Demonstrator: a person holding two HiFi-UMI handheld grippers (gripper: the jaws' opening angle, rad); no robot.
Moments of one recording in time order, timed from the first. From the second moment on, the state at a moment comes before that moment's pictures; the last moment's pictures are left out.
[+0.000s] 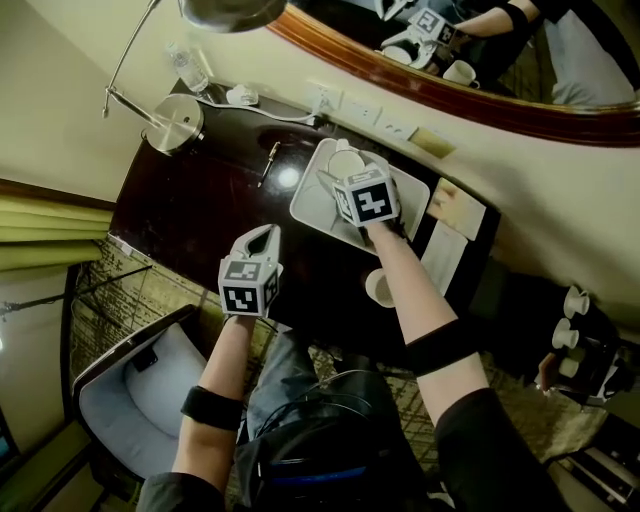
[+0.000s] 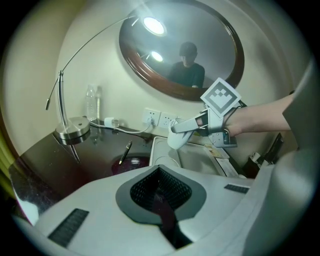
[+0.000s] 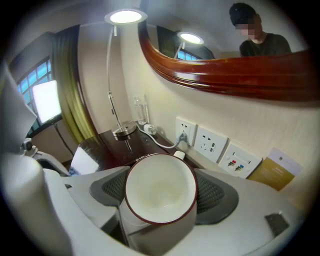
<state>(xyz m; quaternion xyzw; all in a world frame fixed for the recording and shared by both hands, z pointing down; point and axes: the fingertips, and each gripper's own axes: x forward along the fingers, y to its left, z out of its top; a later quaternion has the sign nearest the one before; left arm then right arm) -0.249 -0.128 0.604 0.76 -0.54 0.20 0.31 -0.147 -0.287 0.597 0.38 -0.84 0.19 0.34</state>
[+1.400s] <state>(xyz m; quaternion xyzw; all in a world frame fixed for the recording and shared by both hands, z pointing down) -0.251 -0.045 0.604 0.71 -0.61 0.18 0.31 -0.169 -0.036 0.662 -0.10 -0.88 -0.02 0.46</state>
